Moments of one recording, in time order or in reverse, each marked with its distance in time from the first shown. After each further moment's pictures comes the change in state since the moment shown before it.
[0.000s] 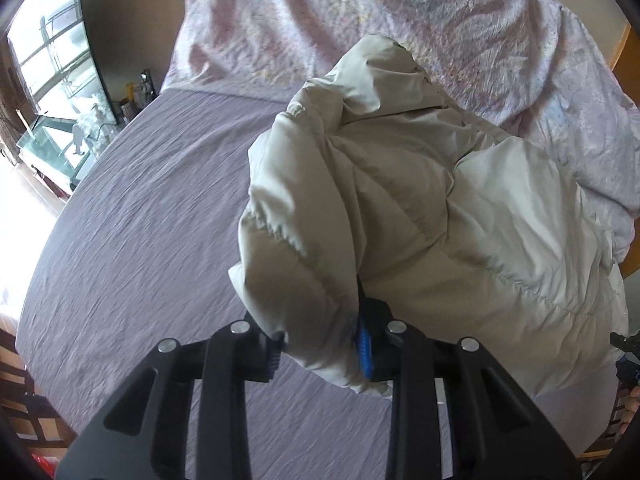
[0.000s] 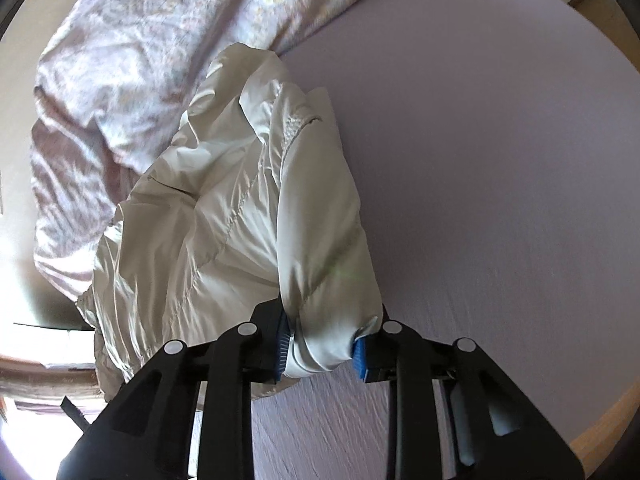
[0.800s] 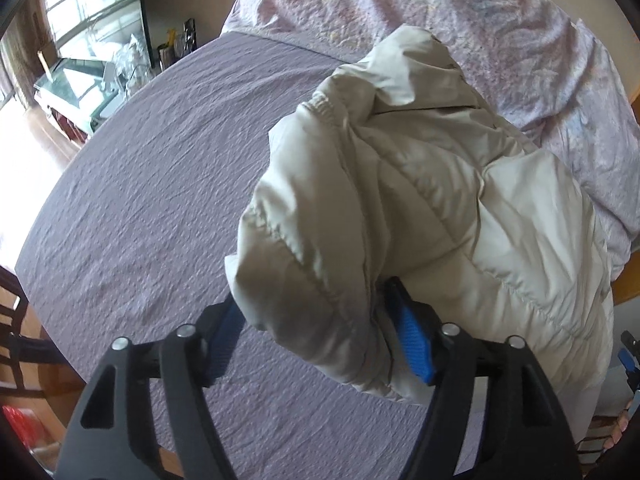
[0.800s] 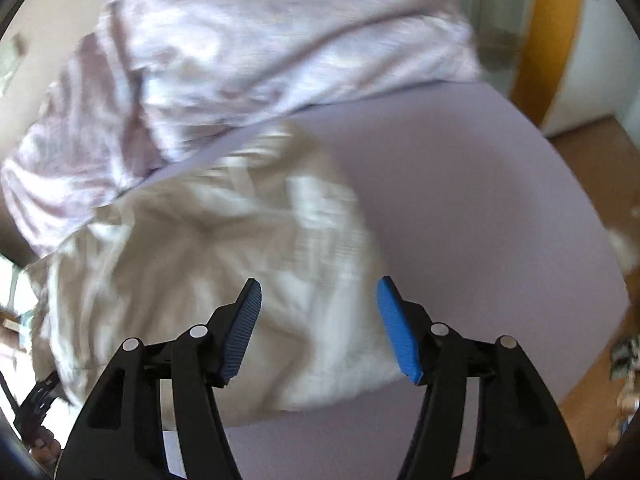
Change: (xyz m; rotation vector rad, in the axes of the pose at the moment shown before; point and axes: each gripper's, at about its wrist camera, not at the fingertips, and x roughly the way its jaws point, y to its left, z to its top) left arm -0.013 0.051 -0.044 -0.160 0.072 -0.013; right arm -0.047 0.089 -0.052 -0.375 -0.228 -0.224
